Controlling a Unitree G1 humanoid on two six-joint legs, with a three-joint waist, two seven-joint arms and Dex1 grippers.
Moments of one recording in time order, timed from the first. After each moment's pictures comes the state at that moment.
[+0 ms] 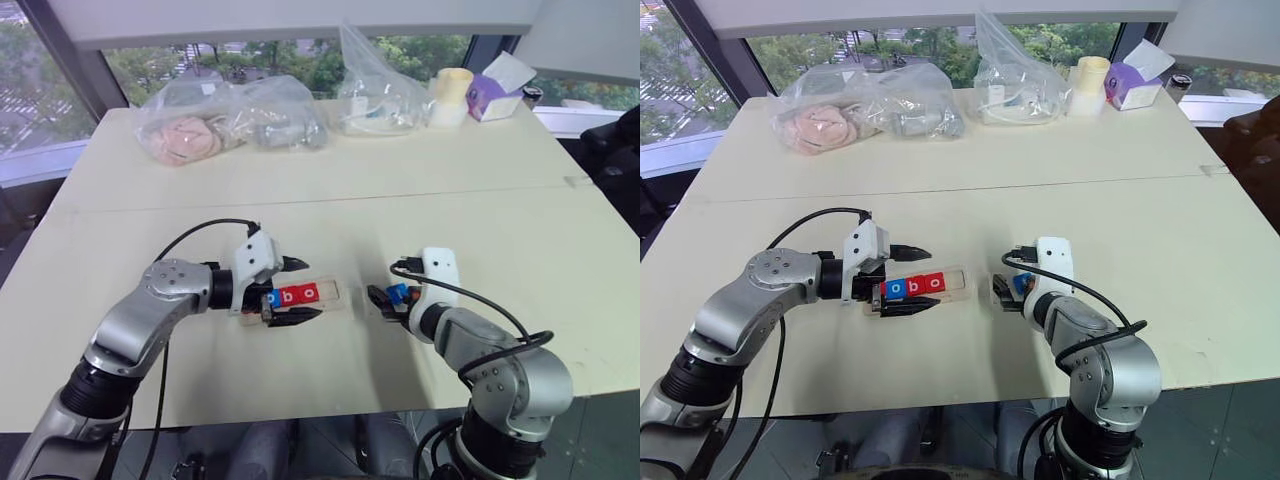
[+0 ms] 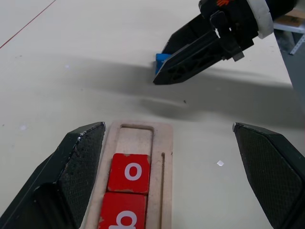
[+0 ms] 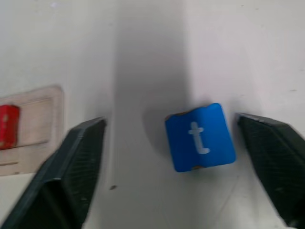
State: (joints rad) left arm -0.37 0.66 -0.18 -0.35 -0.42 0.59 -0.98; right arm -0.25 0.03 -0.17 -0.78 0.17 1.60 0.08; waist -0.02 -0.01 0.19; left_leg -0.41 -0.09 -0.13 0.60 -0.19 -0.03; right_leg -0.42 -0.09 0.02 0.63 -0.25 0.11
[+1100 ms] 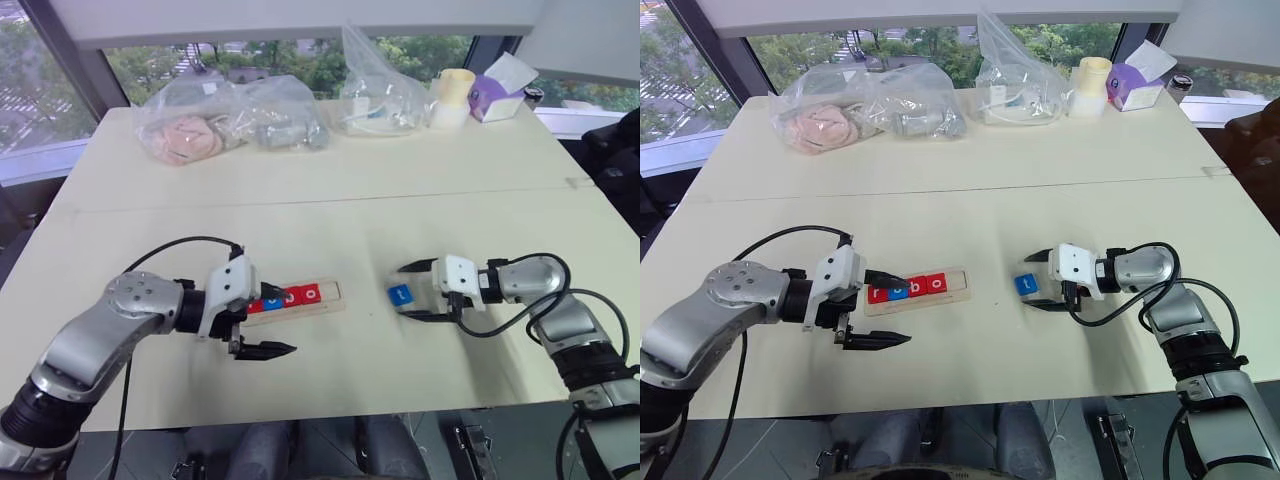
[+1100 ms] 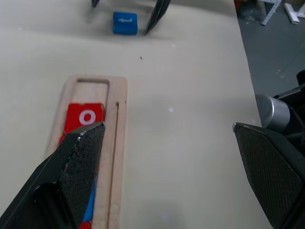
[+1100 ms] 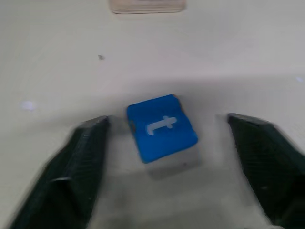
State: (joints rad) left arm -0.23 0.86 -0.12 -0.50 -0.50 0.63 -1.08; right arm -0.42 -0.76 0.17 0.33 0.10 -0.23 1.29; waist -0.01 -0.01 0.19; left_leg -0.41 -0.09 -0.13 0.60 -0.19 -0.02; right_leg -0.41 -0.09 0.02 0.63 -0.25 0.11
